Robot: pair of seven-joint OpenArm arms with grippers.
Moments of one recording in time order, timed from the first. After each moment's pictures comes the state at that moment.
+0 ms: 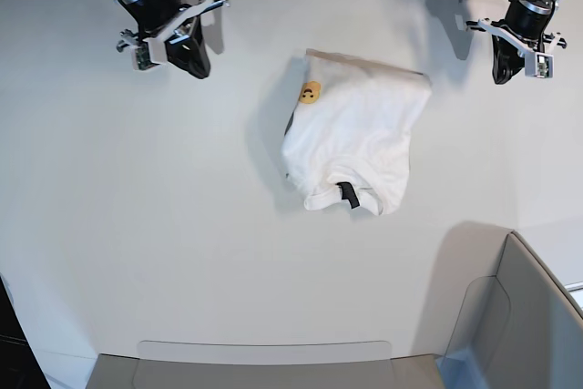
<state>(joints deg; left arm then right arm) 34.7 -11.9 -38.9 107.4 -24.1 -33.7 30.1 -39.0 9.2 6.0 119.3 20.6 19.7 -23.8</state>
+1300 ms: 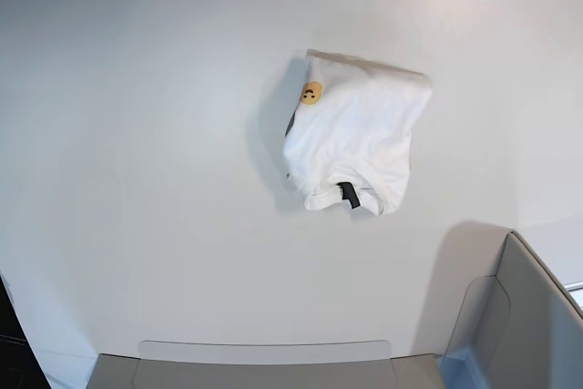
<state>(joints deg) 52.4 3.4 -42.5 83.8 -10.9 -34.6 -6.8 -68.6 10.6 14.3 103.6 21.2 28.0 -18.9</state>
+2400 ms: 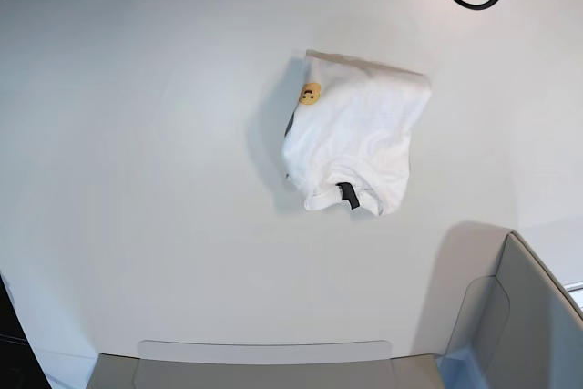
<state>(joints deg) 27.3 -6.5 -50.1 16.4 13.4 -33.3 -15.6 -35.2 13.6 14.2 39.3 1.2 28.9 0.8</state>
